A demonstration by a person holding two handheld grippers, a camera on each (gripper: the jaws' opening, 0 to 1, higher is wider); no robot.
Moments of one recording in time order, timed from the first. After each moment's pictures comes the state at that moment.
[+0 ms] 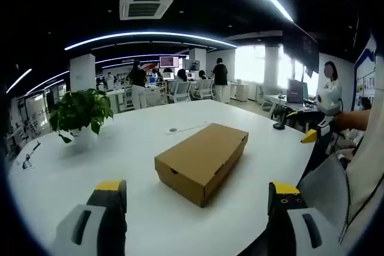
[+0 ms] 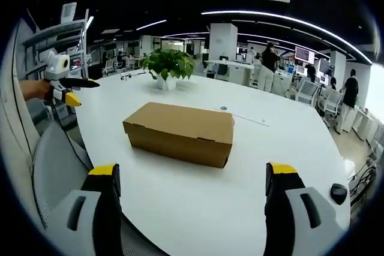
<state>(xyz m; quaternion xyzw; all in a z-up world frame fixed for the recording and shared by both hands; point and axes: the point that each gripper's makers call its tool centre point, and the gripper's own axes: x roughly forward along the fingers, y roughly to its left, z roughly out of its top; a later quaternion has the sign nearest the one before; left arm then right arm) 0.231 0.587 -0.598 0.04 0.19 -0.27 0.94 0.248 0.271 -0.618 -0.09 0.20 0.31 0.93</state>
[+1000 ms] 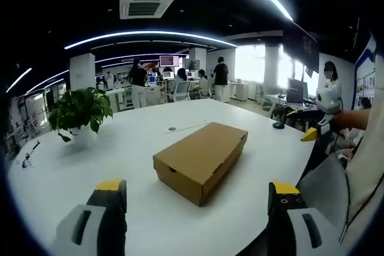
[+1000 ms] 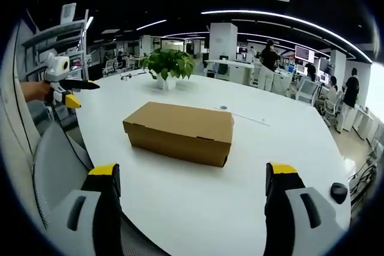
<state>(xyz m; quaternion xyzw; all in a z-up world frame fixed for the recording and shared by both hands) 0.230 0.587 -0.604 0.04 0.19 -0.27 0.94 0.247 0.268 -0.618 -0.08 0.20 0.31 0.93</state>
